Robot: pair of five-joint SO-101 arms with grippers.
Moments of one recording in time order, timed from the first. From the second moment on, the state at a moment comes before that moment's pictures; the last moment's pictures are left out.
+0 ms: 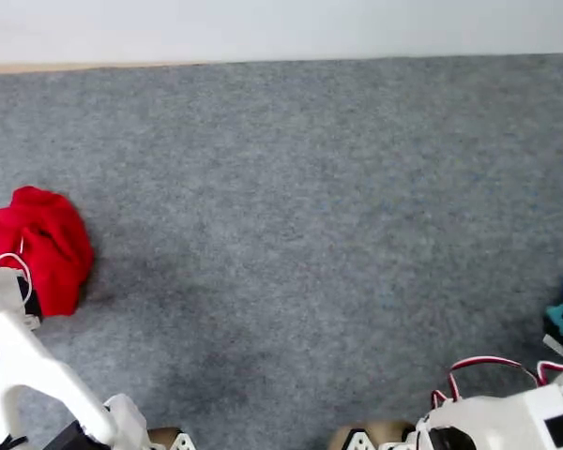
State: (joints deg) left arm -48.4 -25.5 23.8 98.8 -13.5; right arm 72.1 8.7 4.6 61.5 20.7
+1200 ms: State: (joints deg) left arm -48.4 -25.5 24.1 98.8 -13.5; right arm 48.4 7.2 -5.5 56.2 20.8
